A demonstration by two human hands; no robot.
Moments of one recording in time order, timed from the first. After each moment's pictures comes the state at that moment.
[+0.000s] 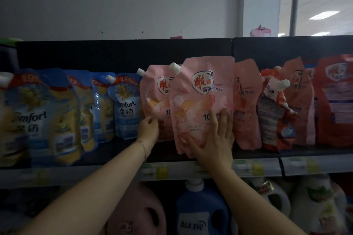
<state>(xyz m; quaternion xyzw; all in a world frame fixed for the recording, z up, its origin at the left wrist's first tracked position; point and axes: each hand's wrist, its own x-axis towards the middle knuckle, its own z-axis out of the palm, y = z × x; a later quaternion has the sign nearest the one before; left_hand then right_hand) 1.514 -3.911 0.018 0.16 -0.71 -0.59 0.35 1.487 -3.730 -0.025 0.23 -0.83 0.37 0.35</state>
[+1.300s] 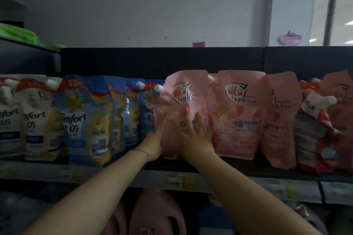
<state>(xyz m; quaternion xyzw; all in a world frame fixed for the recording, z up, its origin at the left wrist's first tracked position) 1.560 -3.980 0.015 0.08 -0.93 -0.26 0.23 1.499 -3.835 0.023 0.38 -0.90 0.01 0.22</state>
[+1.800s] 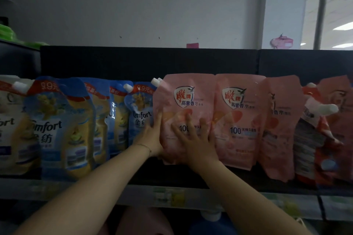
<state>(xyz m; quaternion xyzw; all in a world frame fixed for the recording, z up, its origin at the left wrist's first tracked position) 1.520 -3.971 0.043 0.17 -0.96 -0.10 0.21 1.453 -3.819 0.021 0.38 -0.90 0.03 0.20</state>
